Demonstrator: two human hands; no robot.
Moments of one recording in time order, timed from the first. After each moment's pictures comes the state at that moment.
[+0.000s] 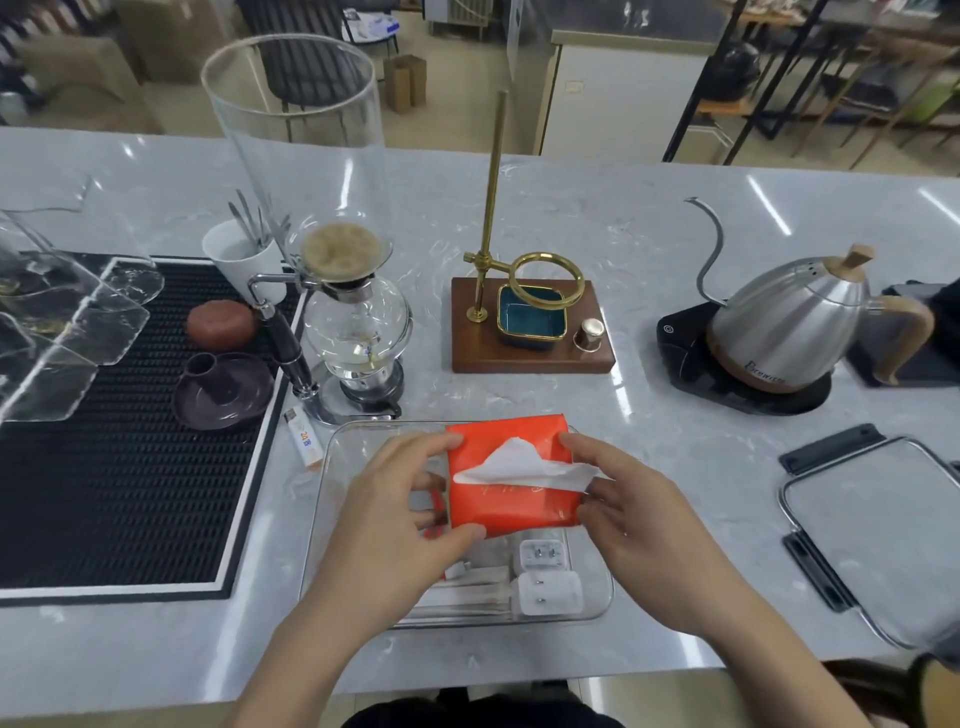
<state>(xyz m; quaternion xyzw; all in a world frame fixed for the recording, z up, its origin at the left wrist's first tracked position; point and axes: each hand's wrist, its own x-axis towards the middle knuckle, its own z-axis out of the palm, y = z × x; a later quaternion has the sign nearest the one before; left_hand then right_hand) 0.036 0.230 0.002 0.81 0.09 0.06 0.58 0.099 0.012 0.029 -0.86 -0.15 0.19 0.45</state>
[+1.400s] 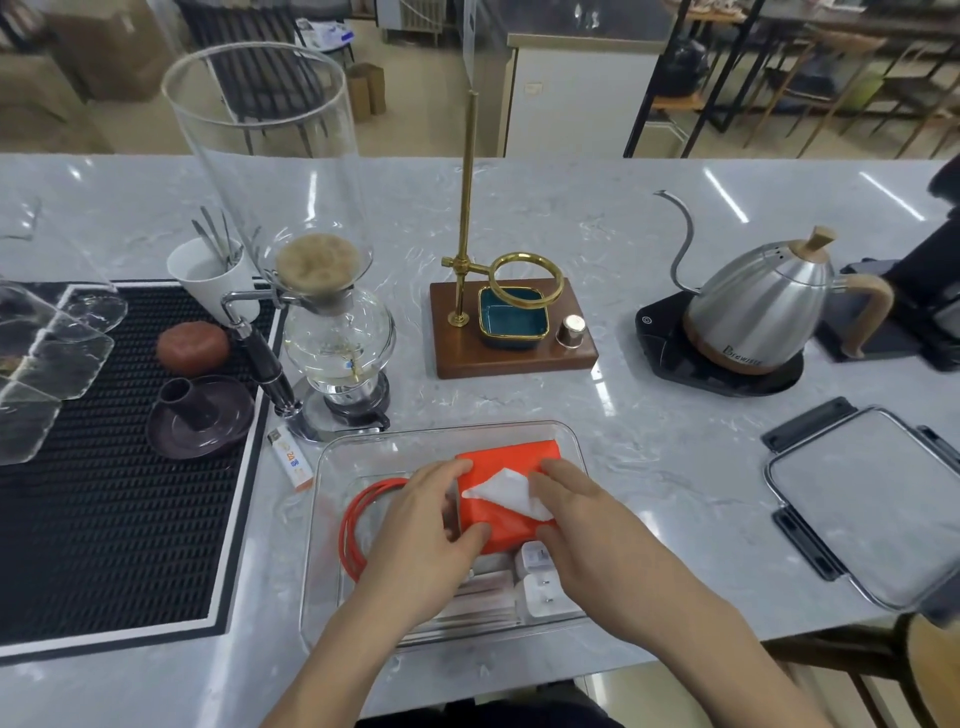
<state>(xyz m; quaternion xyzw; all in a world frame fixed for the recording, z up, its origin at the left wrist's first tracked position) 0.054 0.223 -0.043 0.86 0.10 -0.02 0.49 0.088 0.043 0.010 -0.93 -0.28 0.14 0.18</state>
